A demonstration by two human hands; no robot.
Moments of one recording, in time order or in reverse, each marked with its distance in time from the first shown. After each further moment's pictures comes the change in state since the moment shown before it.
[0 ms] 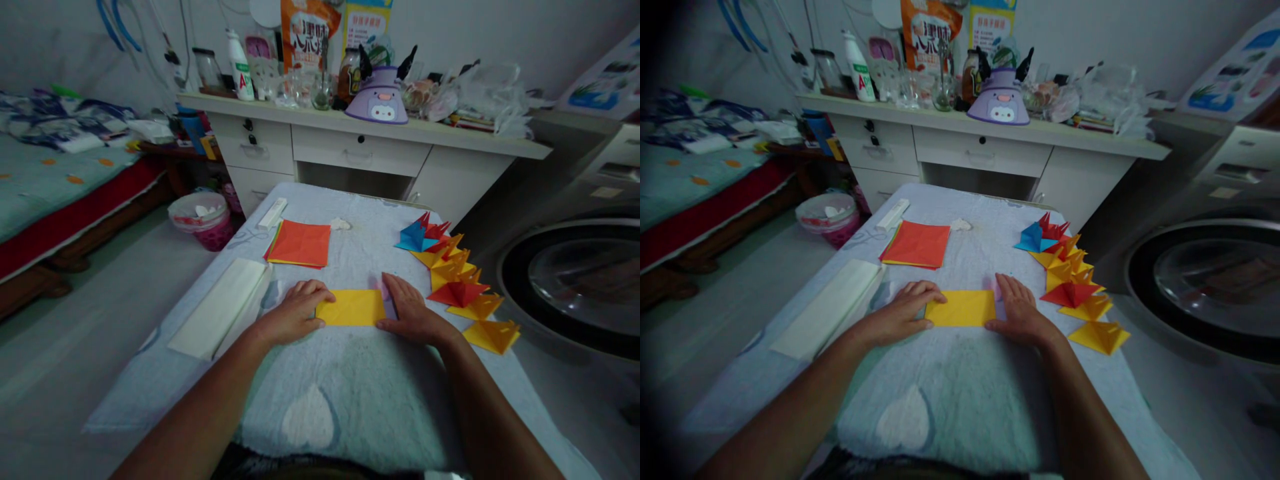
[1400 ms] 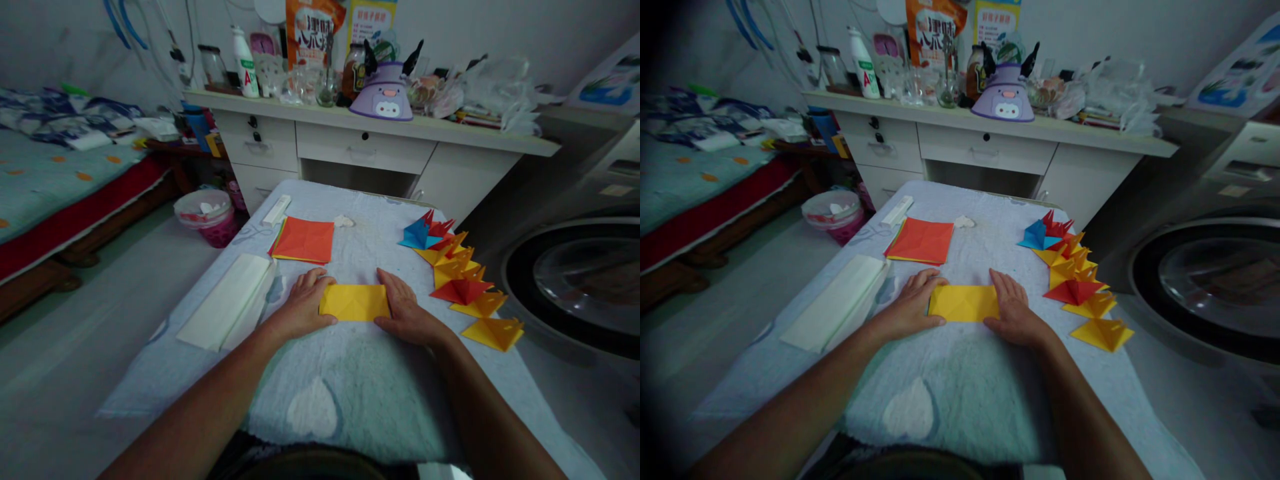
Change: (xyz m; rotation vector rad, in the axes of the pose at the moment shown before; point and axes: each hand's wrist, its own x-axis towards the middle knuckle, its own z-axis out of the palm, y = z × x) left_hand 0.008 0.008 0.011 0.029 0.157 -0.132; right_hand -0.002 -0.018 0.008 0.090 0.081 -0.130
